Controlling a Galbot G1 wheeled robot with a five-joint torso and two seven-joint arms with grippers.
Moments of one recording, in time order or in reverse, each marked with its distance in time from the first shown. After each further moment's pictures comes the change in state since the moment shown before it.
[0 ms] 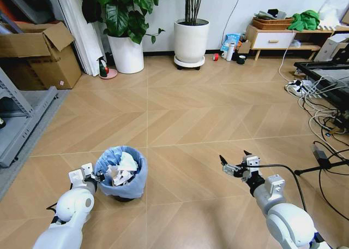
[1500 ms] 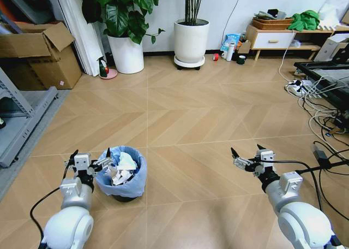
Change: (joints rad) left arm 0.314 -0.116 -0.072 -0.429 0.499 -0.371 0.167; right arm -0.068 0.071 0.137 0.121 0.015 -0.012 0.014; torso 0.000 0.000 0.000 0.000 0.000
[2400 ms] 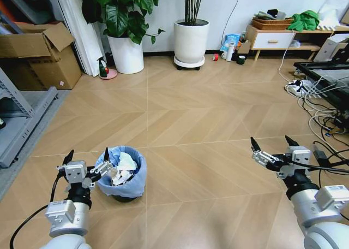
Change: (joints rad) left arm 0.137 -0.109 0.001 -0.189 0.134 -0.020 0.073; right arm -0.127 0.139 0.156 0.240 -0.082 -0.011 -0.048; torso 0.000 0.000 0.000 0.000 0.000
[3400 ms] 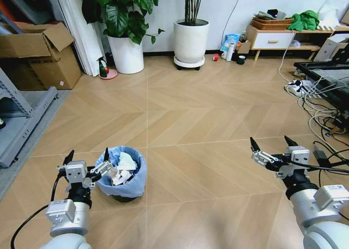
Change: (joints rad) left arm -0.002 0.002 0.001 0.005 -0.004 0.002 -0.003; right arm 0.002 -0.002 -0.003 -0.005 0.002 0.001 0.000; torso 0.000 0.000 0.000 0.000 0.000
